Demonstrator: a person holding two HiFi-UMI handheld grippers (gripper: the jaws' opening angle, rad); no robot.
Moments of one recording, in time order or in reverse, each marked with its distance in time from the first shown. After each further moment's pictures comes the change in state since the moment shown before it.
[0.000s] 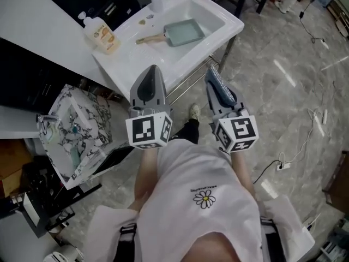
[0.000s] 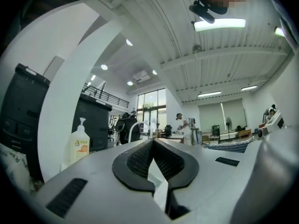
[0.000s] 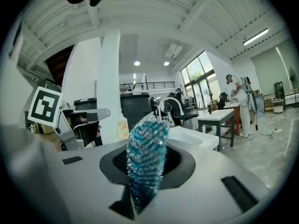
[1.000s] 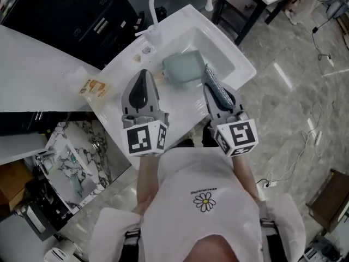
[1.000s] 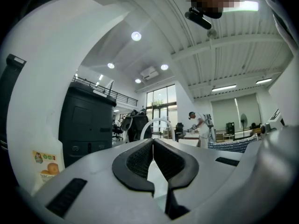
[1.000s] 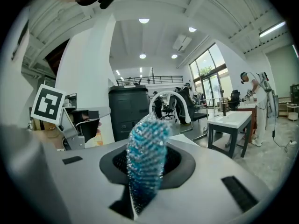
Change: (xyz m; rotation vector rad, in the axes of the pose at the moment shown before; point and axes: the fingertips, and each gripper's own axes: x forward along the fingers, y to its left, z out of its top) left arm 0.250 0.105 -0.007 -0.002 0.025 0.145; right arm 0.252 -0.112 0.064 -0.059 0.066 0.114
